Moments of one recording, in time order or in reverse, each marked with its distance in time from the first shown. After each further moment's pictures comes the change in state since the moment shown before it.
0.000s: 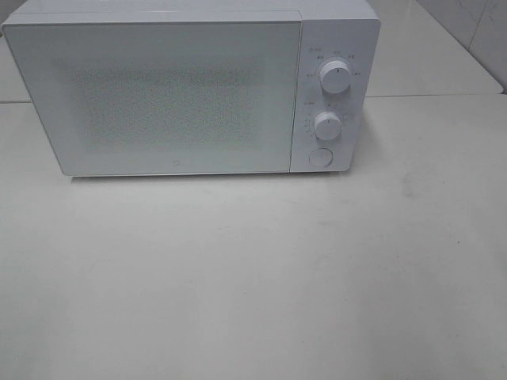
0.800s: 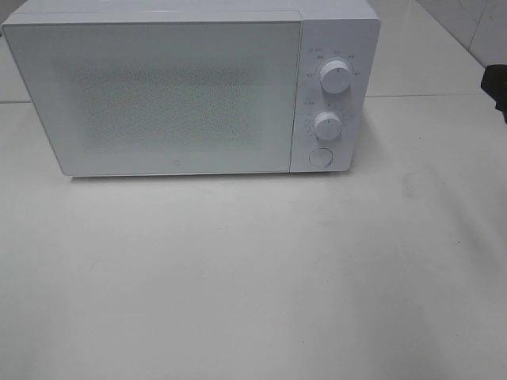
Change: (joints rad) left arm 0.000 0.000 0.000 0.000 0.000 0.000; right arm 0.000 0.513 0.057 0.000 -0.711 0.042
